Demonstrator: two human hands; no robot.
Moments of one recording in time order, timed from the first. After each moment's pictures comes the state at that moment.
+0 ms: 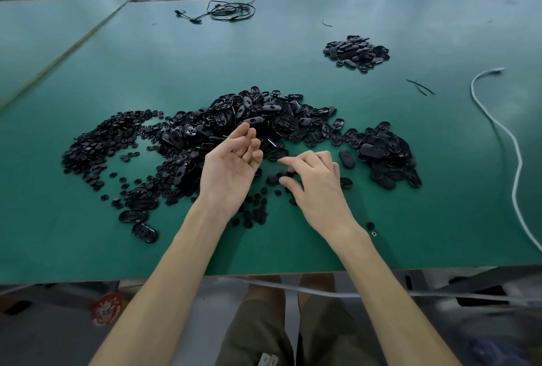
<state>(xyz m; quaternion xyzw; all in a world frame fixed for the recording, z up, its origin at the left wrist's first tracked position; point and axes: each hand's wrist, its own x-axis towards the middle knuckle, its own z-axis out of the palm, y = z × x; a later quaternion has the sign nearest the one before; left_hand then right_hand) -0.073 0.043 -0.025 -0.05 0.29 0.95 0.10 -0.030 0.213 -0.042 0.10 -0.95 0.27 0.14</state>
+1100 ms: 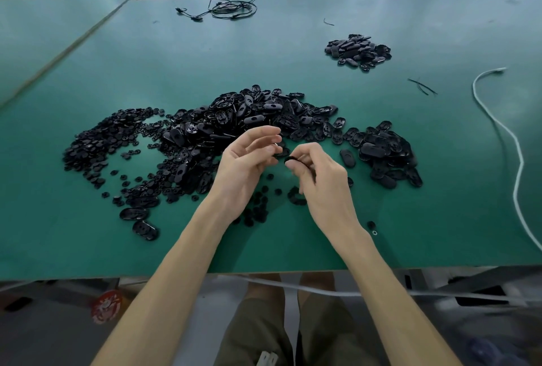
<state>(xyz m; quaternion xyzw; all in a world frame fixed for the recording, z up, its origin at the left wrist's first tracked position) -0.067 0.051 -0.030 0.11 0.53 0.84 0.07 -0.026 0.215 -0.036 0.09 -0.84 0.50 0.18</state>
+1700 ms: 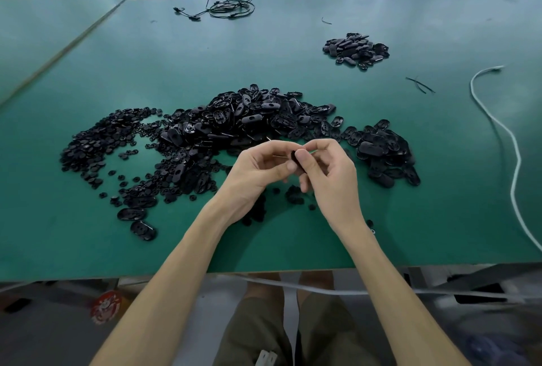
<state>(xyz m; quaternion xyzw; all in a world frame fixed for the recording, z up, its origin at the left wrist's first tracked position) -0.062 0.060 -0.032 0.18 0.63 0.75 0.12 -0.030 0.224 -0.037 0.04 -0.74 0.66 0.15</state>
